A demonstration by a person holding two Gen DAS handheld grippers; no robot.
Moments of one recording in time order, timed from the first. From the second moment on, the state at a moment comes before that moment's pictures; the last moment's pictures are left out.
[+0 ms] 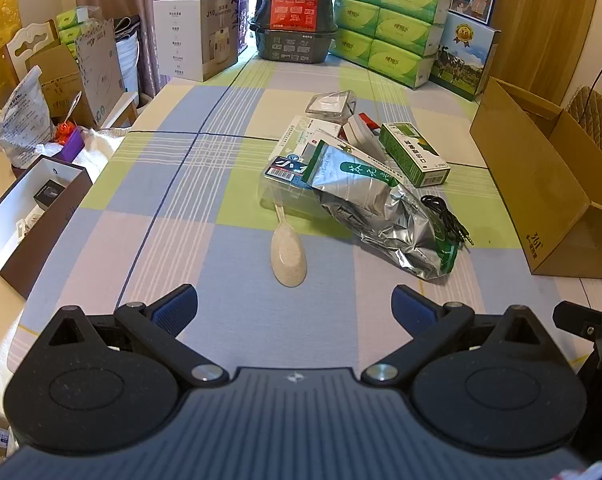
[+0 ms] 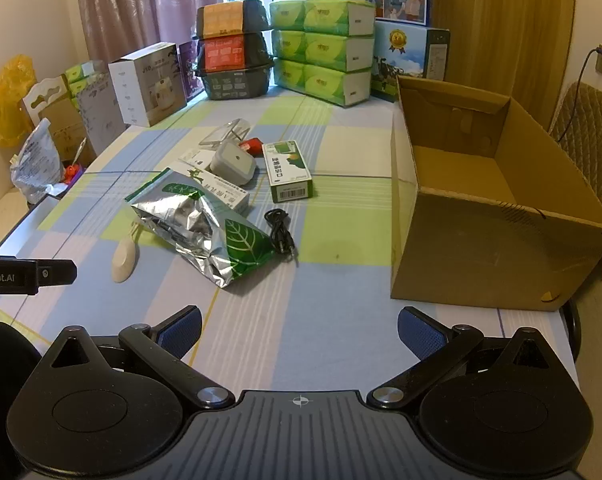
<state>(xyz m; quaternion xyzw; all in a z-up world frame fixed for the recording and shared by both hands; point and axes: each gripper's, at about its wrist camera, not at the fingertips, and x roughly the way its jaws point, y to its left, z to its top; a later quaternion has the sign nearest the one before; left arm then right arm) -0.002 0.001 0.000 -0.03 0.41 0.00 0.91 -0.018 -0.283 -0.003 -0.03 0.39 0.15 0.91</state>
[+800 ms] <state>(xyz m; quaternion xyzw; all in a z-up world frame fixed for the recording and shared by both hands) -0.002 0.002 -0.002 -0.03 0.42 0.00 0.91 -0.018 -0.282 -0.003 -0.03 0.39 0.15 0.91</state>
